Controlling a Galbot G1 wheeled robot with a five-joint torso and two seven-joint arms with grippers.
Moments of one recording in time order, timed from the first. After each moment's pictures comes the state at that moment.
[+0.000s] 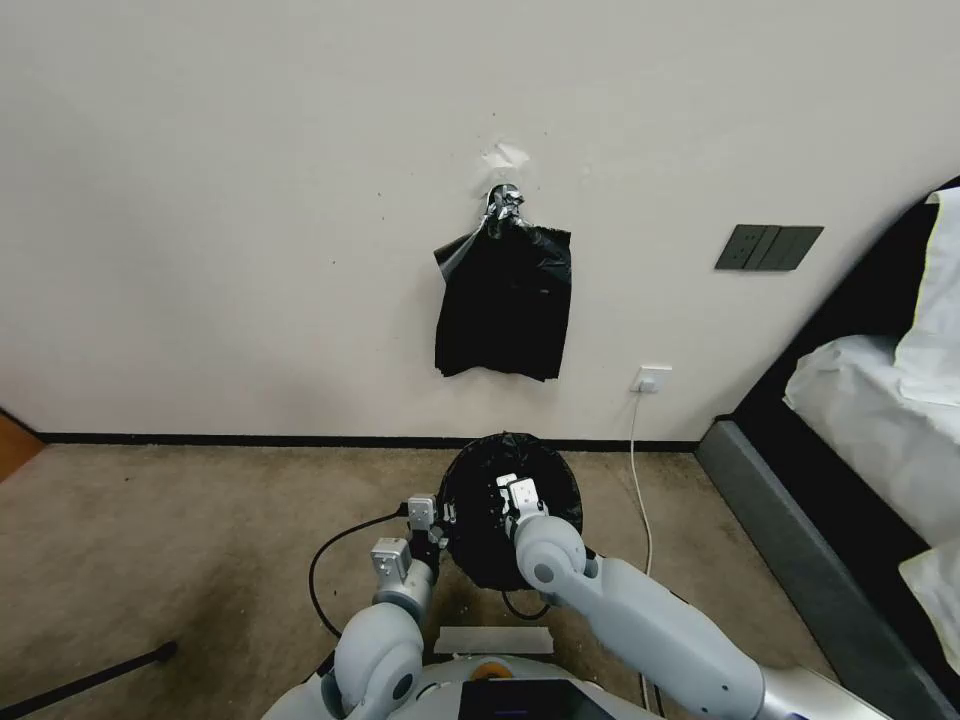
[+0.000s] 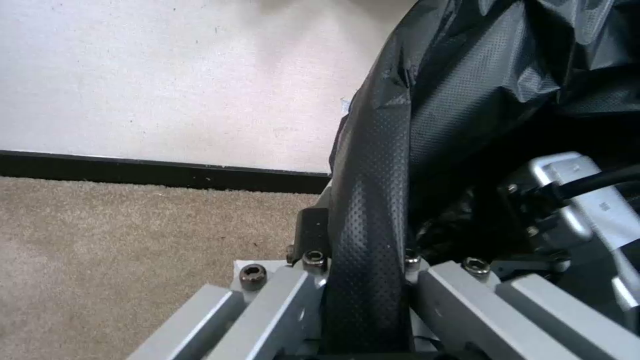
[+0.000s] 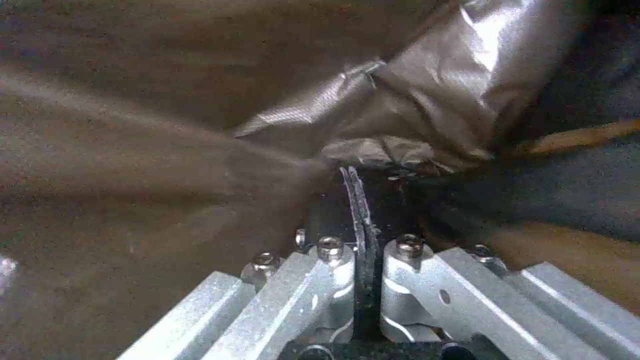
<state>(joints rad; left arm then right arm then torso) 1.45 -1.10 0.01 -2.24 -0.55 0.24 -0.56 -0.86 1.09 -0.35 1.96 1.12 -0.74 0.98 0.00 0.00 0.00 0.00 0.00</state>
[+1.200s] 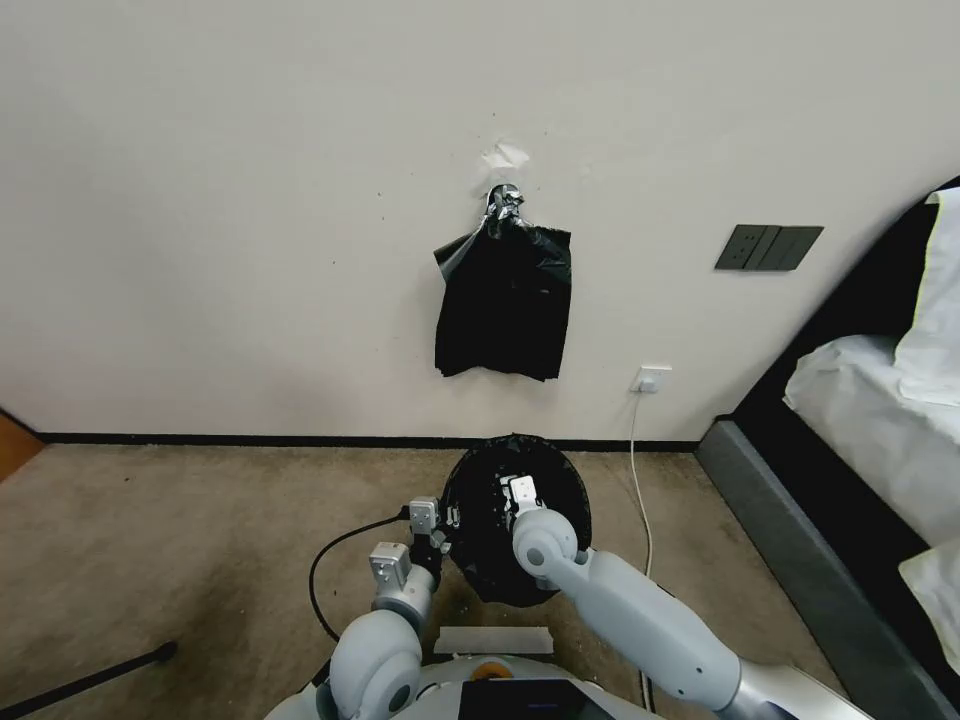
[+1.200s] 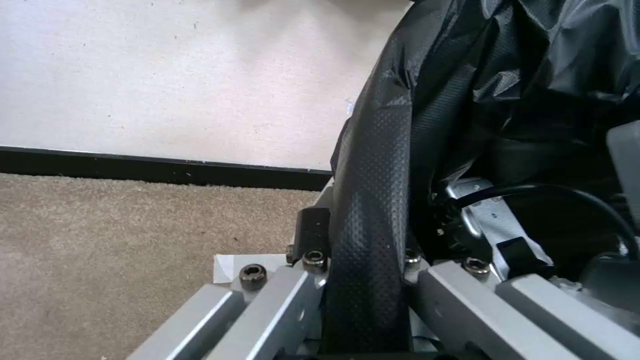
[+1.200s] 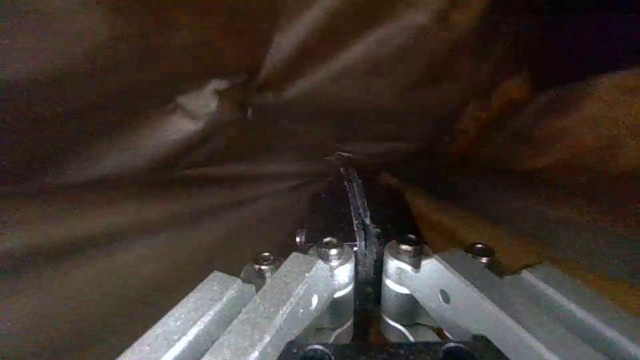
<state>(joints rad) 1.48 -1.09 0.02 -2.28 -0.57 0.25 -0.54 -0.87 1.13 -0.31 1.84 1.09 -0.73 0.94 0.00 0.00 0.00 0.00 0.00</state>
